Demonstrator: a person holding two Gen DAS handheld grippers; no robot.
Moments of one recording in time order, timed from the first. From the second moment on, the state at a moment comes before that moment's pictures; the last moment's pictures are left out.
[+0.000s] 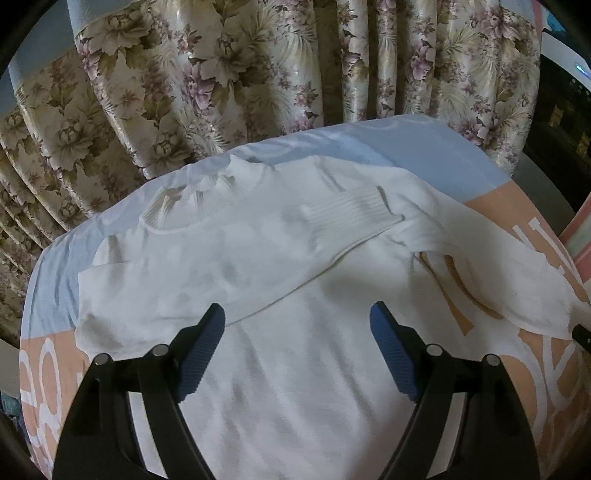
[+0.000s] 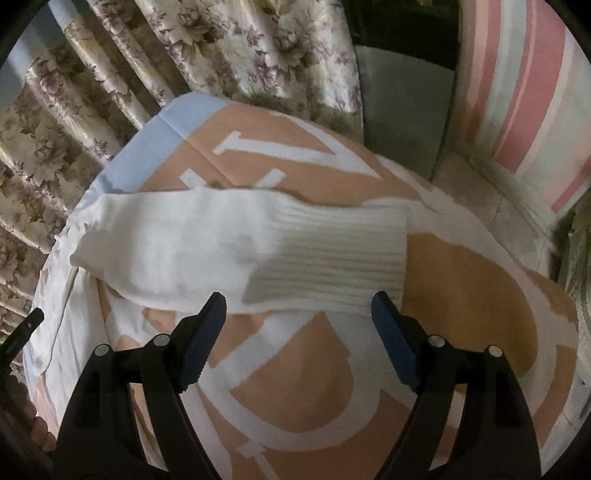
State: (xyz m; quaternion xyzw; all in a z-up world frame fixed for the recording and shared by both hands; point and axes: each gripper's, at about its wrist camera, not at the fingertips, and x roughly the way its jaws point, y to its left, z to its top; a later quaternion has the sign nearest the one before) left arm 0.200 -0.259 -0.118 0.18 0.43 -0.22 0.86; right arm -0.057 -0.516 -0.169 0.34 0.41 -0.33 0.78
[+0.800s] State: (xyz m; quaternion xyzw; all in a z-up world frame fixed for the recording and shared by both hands) left arm 0.210 -0.223 -0.099 0.16 0.42 -0.20 0.87; right arm -0.037 -0.518 -0.130 0.29 0.37 -0.29 0.83
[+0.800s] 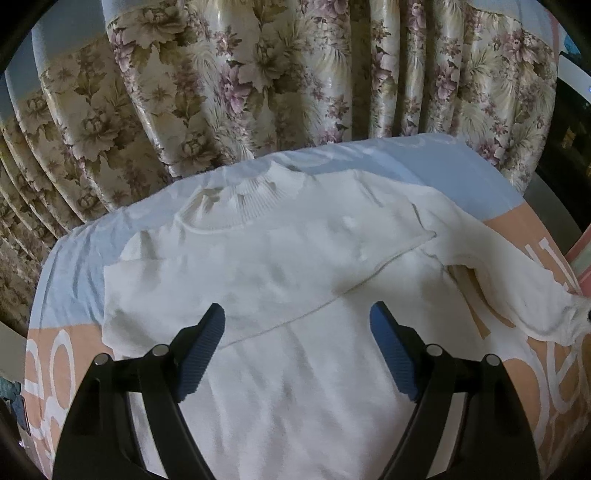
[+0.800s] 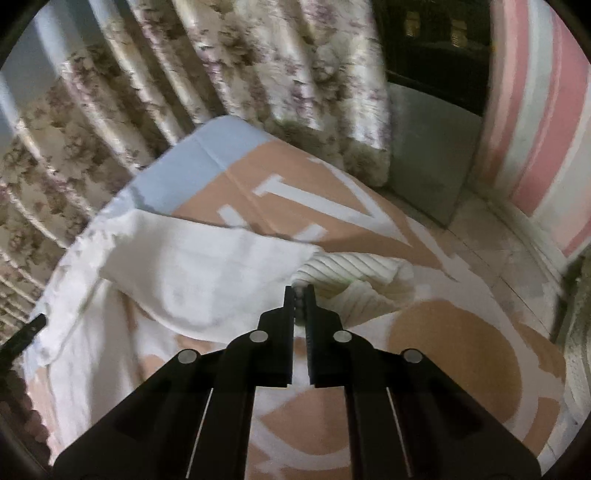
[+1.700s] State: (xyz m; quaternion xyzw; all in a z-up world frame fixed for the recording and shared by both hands) left arm 0.277 -0.080 -0.113 0.10 0.45 -0.06 0.88; right arm 0.247 -0.279 -0.119 0.12 0.44 0.11 0.89
